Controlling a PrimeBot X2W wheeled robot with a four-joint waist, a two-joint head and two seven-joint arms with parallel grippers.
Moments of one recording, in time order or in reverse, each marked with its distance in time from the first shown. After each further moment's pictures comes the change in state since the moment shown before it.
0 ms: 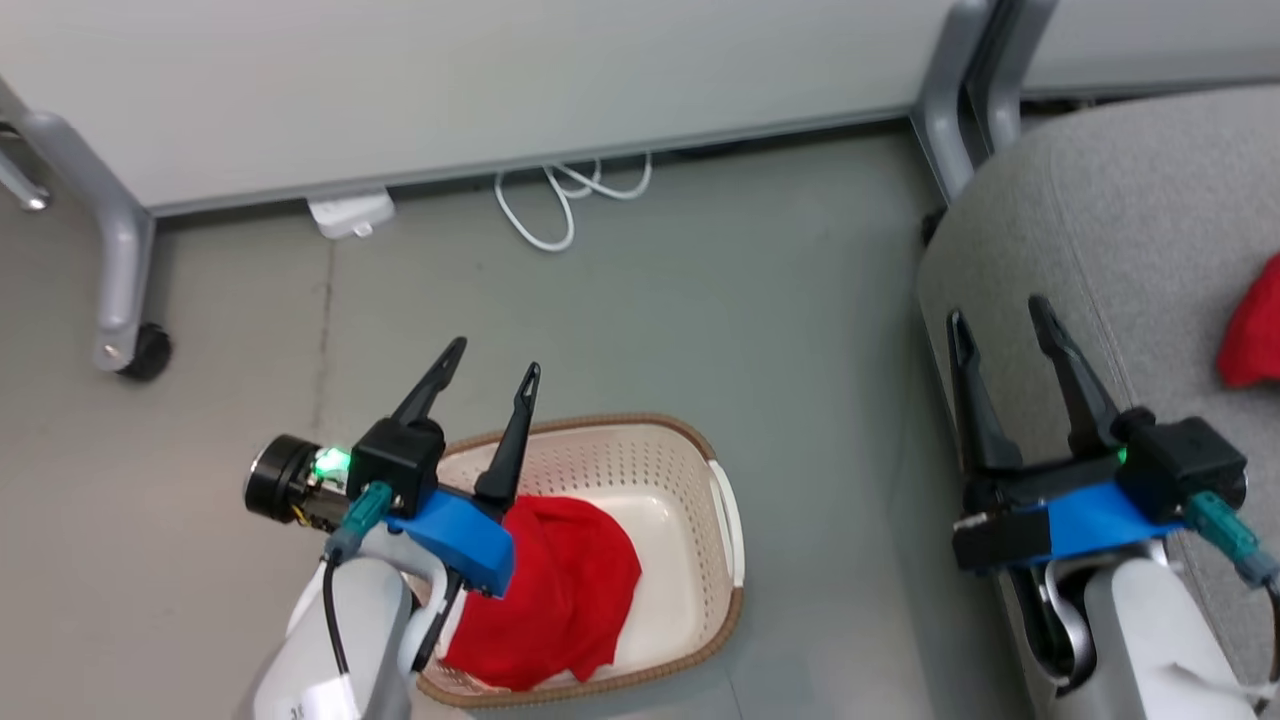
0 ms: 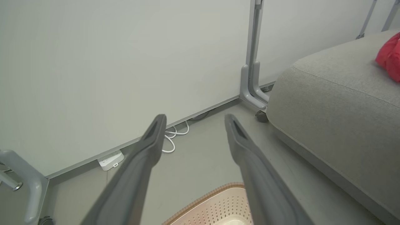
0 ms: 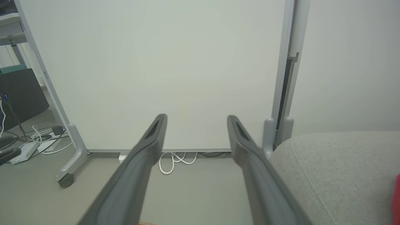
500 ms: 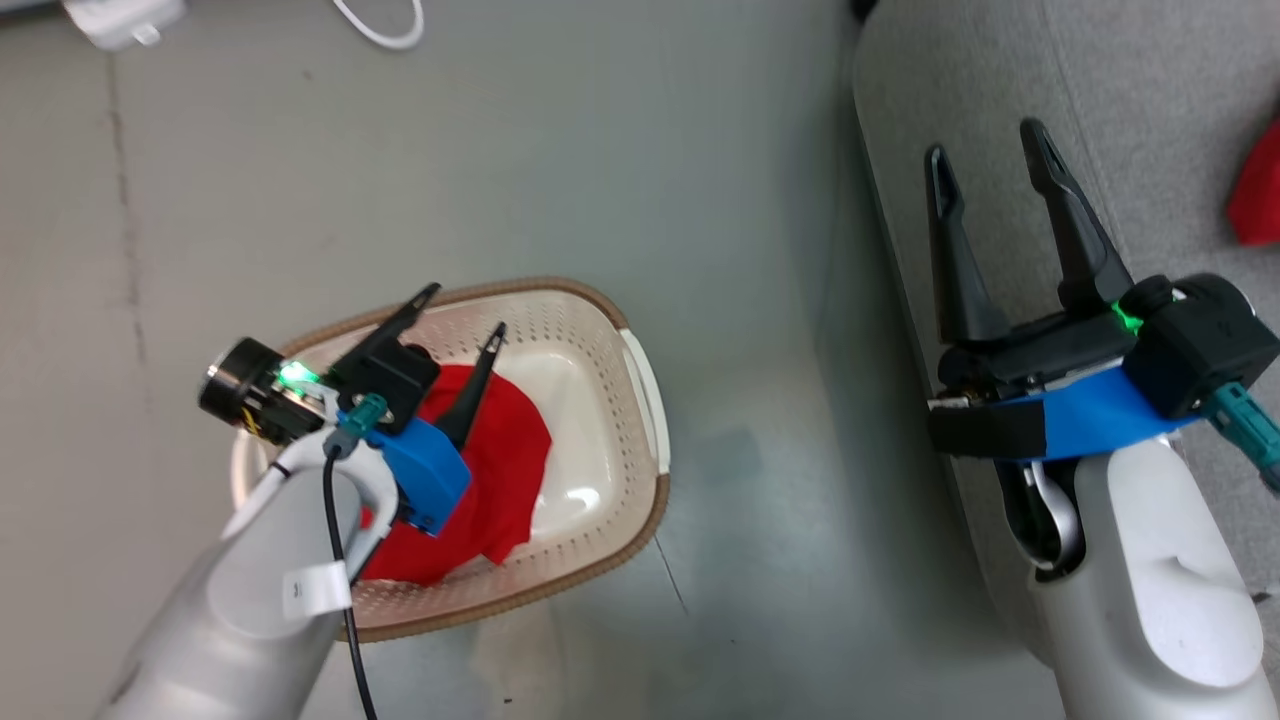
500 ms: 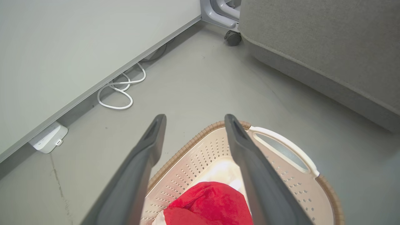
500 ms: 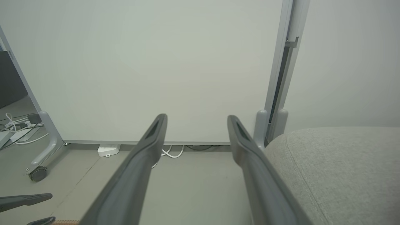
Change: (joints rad) left arm -0.268 0.136 -0.270 0.258 -0.059 0.000 0.000; right arm -0.202 0.006 0.060 -0.072 -0.009 0.000 0.000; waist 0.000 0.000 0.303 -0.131
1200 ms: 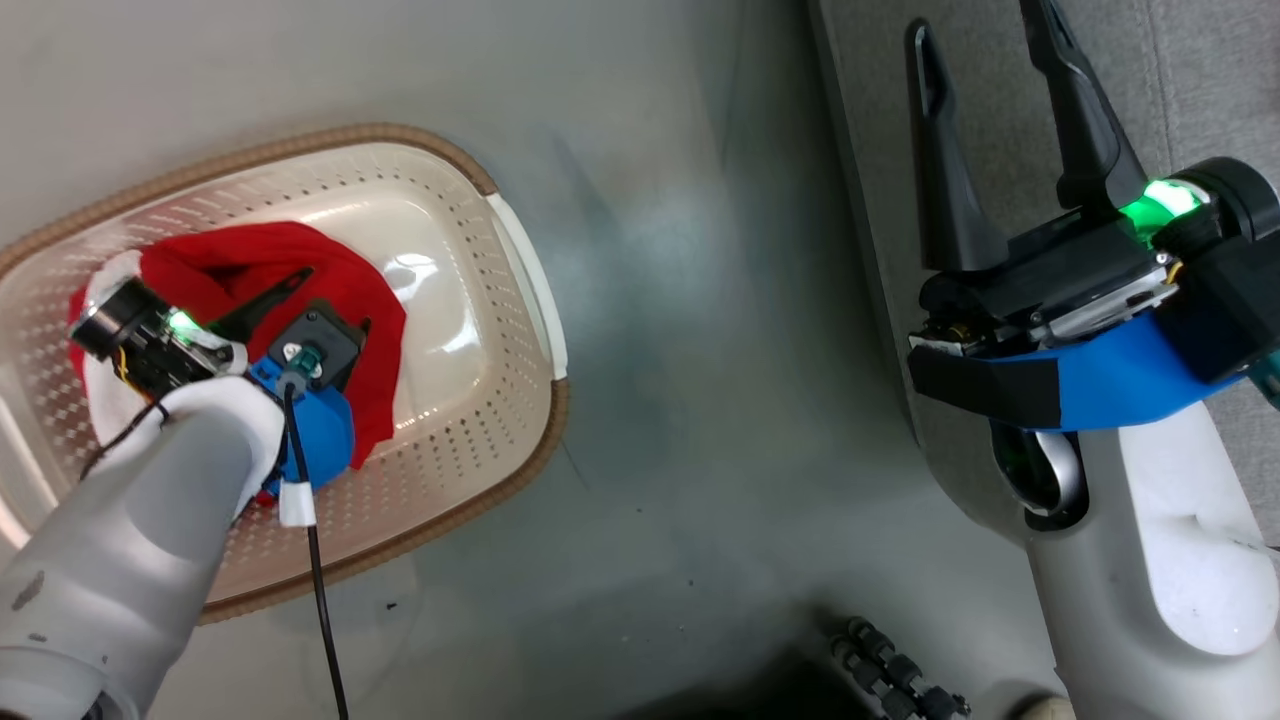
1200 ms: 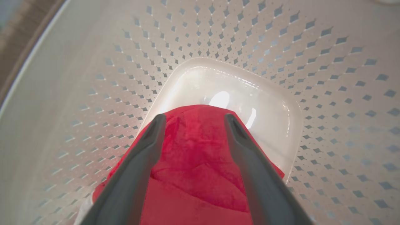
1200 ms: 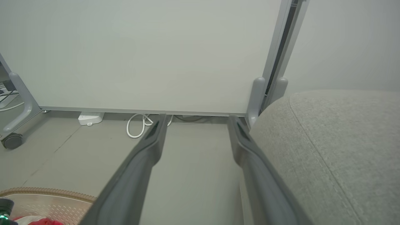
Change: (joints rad) left arm -0.257 0.103 -0.358 0.360 -0.023 -0.001 0.006; right arm -0.116 0.007 0.067 -0.122 0.023 0.000 0.000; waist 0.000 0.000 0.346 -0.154
